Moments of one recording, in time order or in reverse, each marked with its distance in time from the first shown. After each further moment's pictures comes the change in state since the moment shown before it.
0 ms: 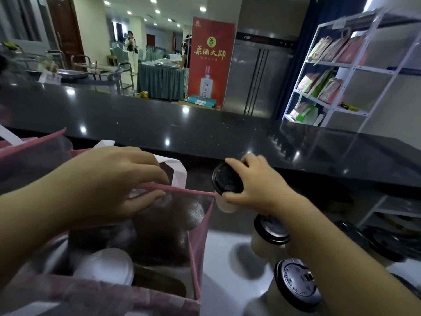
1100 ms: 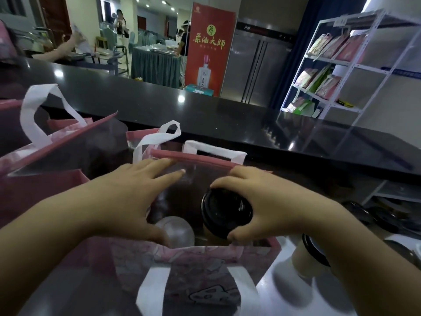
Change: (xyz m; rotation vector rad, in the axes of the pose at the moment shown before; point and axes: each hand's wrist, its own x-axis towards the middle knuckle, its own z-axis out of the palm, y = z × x) left_hand -0.105 -0.059 0.029 -0.094 -0.293 -0.117; right_hand -0.056 -0.159 -0.051 0.047 -0.334 -0.250
